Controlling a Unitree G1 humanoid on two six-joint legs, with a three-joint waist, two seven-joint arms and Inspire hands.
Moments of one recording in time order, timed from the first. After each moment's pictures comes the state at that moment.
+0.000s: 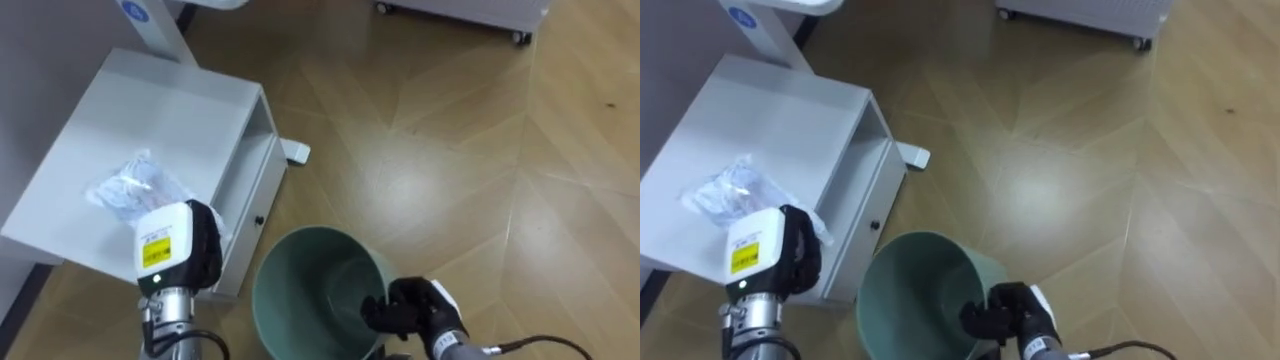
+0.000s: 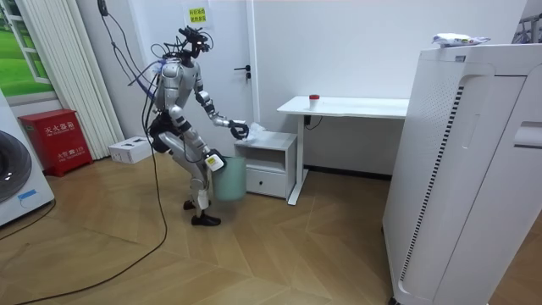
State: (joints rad) left arm -0.56 0.26 -0.47 1.16 0.55 -0.19 0.99; right arm -0.37 -0.24 0.47 0.88 0.49 -0.09 -0.19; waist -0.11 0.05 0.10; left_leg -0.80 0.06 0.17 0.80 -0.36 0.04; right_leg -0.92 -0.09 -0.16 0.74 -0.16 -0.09
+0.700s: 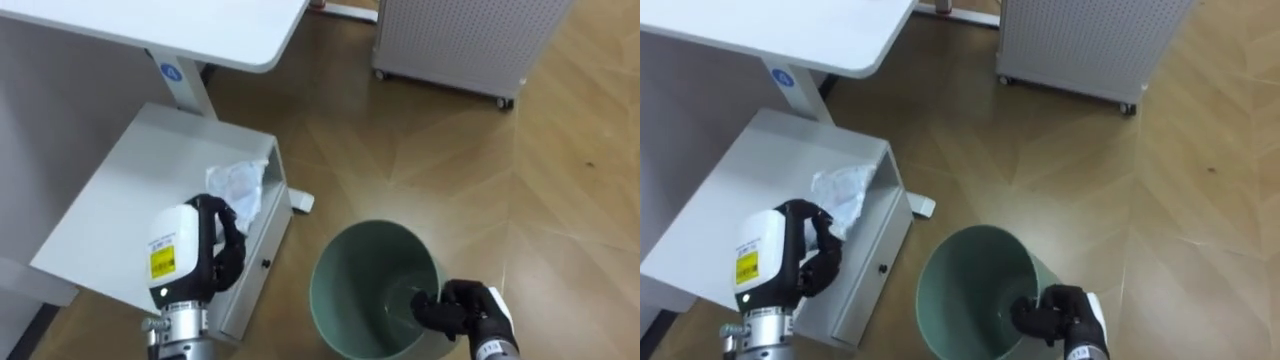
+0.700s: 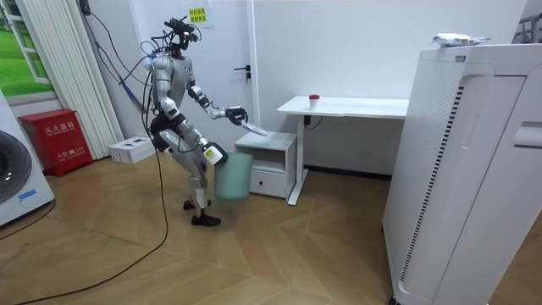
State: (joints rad) left arm -0.38 0.28 -0.44 0.82 0.54 -0.27 0.98; right arm -0.30 -0.28 0.33 0.85 0.46 -0.12 -0.27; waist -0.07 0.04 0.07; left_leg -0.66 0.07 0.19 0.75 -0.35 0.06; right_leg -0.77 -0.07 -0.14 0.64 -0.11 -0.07
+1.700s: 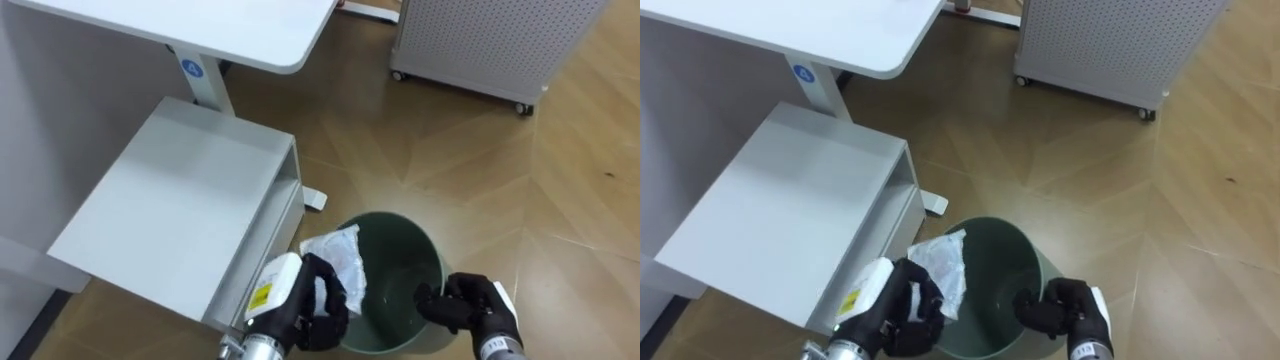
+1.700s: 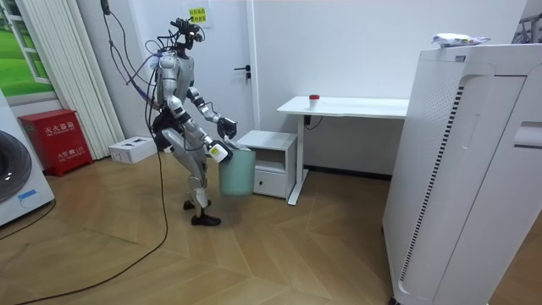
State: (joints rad) left arm -0.27 0.16 -0.56 0.68 0.35 -0.29 0.37; right arm -0.30 -0.28 0.33 0.88 0.46 -0.19 -0.24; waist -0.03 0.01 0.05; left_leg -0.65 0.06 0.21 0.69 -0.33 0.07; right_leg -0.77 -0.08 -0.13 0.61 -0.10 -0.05
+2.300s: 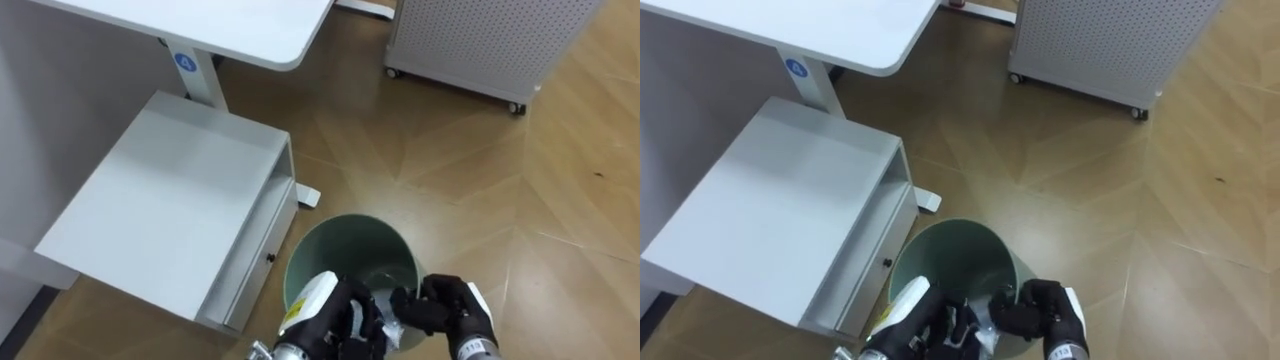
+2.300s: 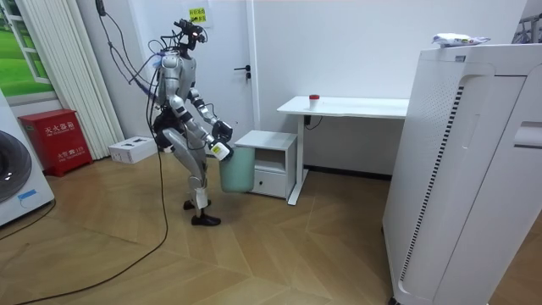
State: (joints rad) left arm -0.27 0.11 -0.60 0.68 0.31 -0.29 0.20; right arm -0.30 -0.22 0.33 0.89 0.42 -0.22 -0.19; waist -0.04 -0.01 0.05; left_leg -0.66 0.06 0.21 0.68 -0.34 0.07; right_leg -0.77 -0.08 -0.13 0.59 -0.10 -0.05
